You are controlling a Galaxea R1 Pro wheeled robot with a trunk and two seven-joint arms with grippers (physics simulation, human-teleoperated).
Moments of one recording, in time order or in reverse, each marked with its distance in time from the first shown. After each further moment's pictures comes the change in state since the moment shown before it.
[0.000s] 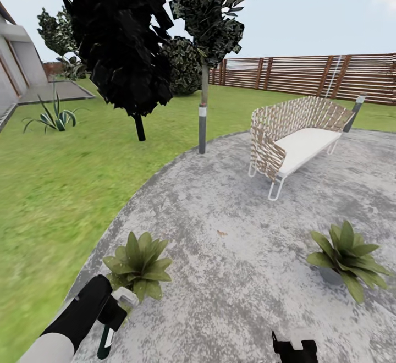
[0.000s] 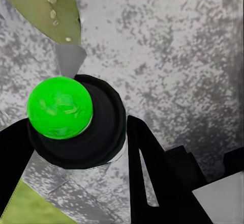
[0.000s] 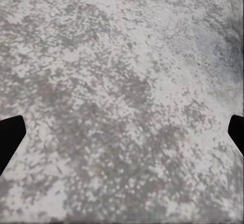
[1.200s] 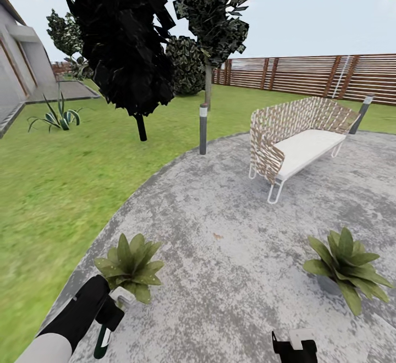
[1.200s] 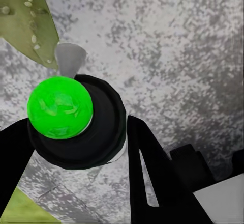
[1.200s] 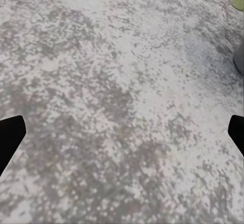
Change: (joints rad) left arm 0.000 0.012 0.001 0.002 -0.009 -0.008 0.005; right arm 0.000 0.000 0.000 0.000 0.001 0.000 0.002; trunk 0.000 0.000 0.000
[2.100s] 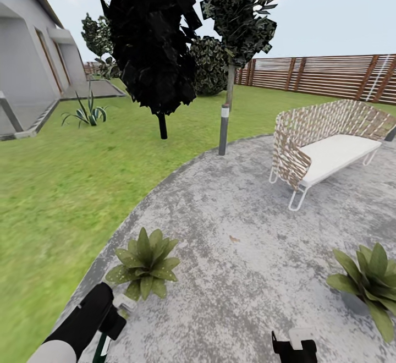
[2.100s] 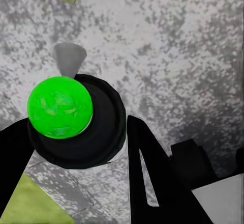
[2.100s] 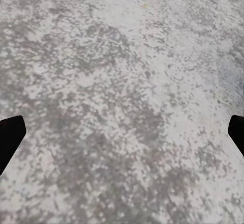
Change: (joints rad) left arm 0.024 -0.033 0.006 0.032 0.013 0.005 0.096; right arm 0.000 0.001 0.000 0.000 -0.001 0.000 0.000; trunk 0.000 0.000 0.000
